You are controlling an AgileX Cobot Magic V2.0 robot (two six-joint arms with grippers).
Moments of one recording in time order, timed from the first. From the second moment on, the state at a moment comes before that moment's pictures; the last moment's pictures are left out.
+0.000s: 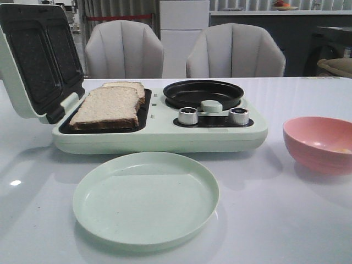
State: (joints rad) left arm -0.28 0.12 -0.29 -0.21 0.17 0.15; right arm 0.24 0.40 -0.40 0.25 0.15 -0.12
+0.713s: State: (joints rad) left arm -0.28 0.13 -0.31 -0.21 0.20 0.15; right arm 0.24 0.19 -0.19 0.26 0.14 -0.12
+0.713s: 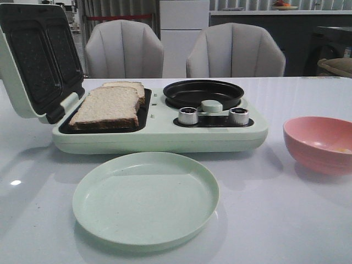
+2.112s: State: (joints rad) left arm 0.00 1.38 -1.28 -0.44 0.62 0.17; right arm 0.24 0.19 -0.19 0.26 0.14 -0.12
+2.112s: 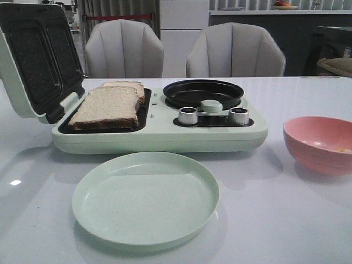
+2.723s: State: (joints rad) left arm 0.21 1.51 -1.36 -0.74 0.74 0.39; right arm 0.24 0.19 -0.19 0.26 0.14 -0.12
